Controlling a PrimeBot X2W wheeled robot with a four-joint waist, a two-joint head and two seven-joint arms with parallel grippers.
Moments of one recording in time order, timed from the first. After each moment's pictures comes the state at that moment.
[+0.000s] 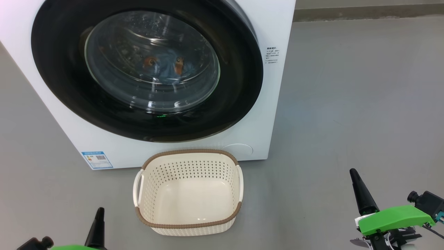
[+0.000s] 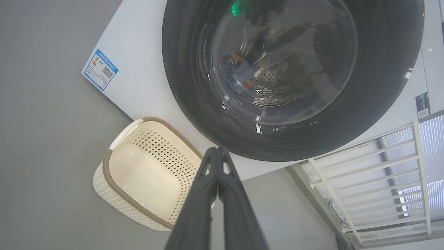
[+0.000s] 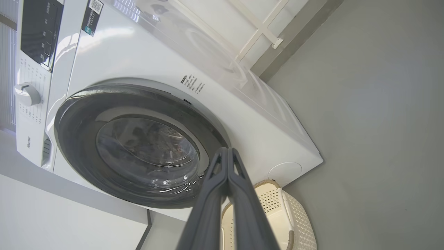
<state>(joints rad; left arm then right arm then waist) -0.01 0.06 0.00 0.25 -1.06 -0.12 -0.06 -0.12 -0.11 0.00 0.31 1.04 0.13 -0.07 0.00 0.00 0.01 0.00</state>
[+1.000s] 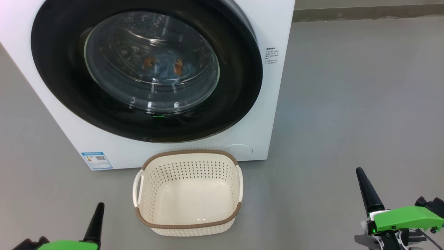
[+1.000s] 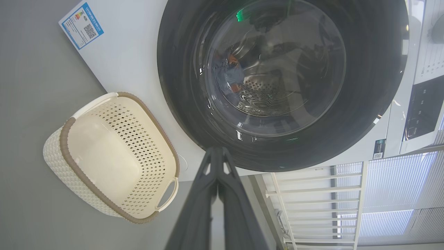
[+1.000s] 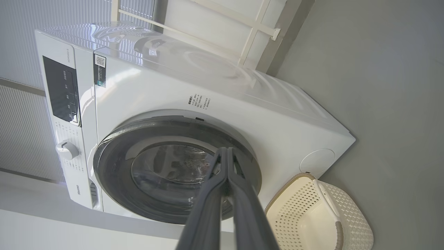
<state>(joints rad) -0.04 0.05 0.04 0.26 -1.34 -0.12 0.03 -0.12 -0.08 -0.07 0.29 1.32 0.13 0.03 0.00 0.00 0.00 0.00</state>
